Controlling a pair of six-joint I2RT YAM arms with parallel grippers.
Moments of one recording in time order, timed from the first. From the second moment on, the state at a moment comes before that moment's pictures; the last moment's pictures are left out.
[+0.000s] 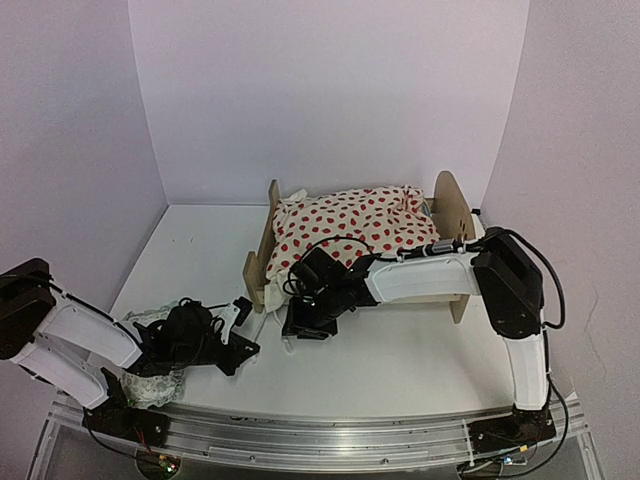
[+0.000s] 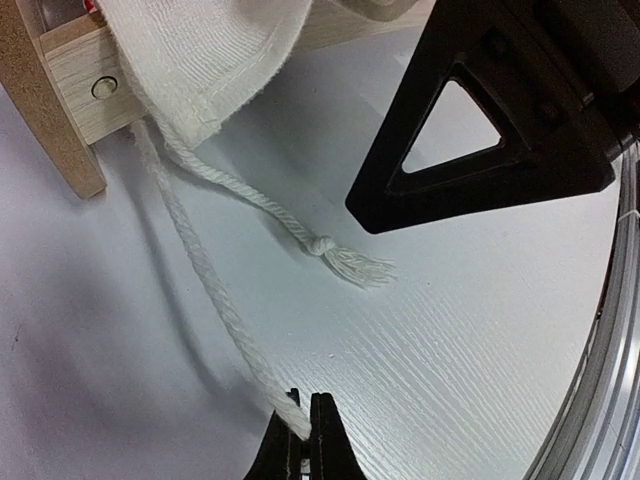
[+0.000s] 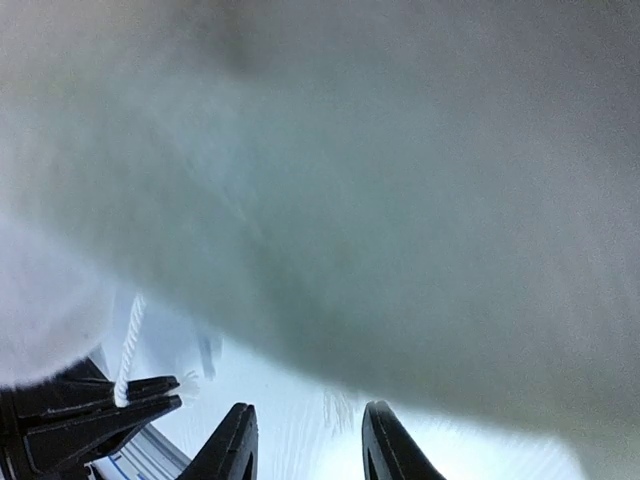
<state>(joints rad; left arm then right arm) -0.93 1.38 0.27 0.50 0.05 -0.32 1.01 2.14 1.54 -0.41 -0.21 0.93</state>
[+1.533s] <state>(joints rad) -0.93 1.60 0.48 0.37 0.10 -0.45 1.06 1.91 1.50 -0.71 -0.02 0.75</state>
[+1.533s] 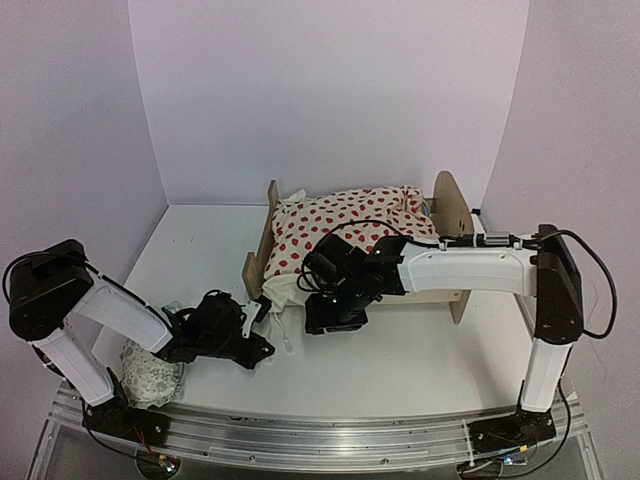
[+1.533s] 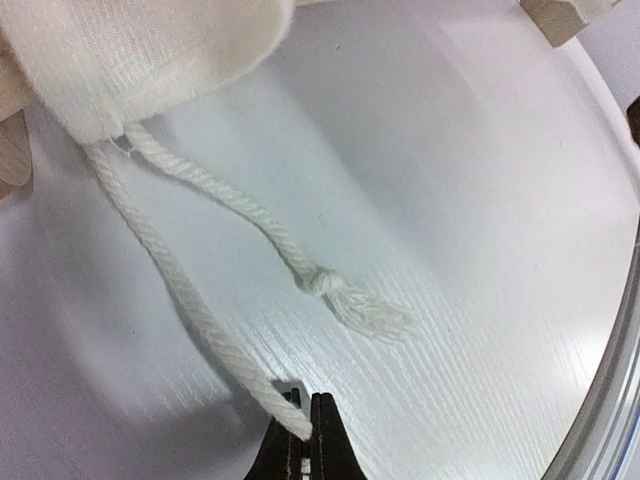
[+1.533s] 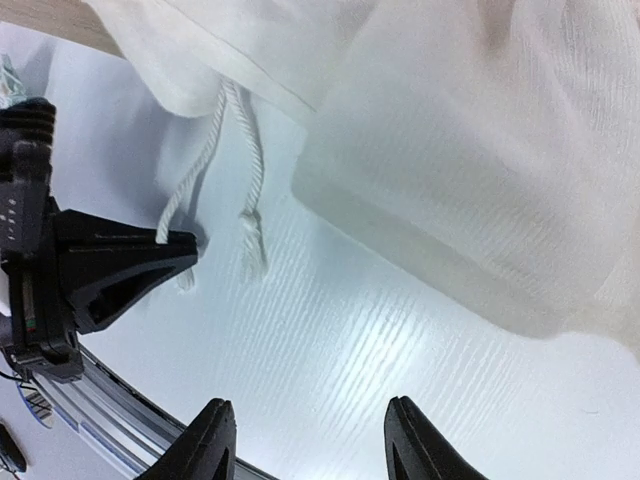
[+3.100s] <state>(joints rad) -0.93 1.35 0.26 0.50 0.10 -0.49 1.15 2.39 1.93 -0.77 0.15 0.89</state>
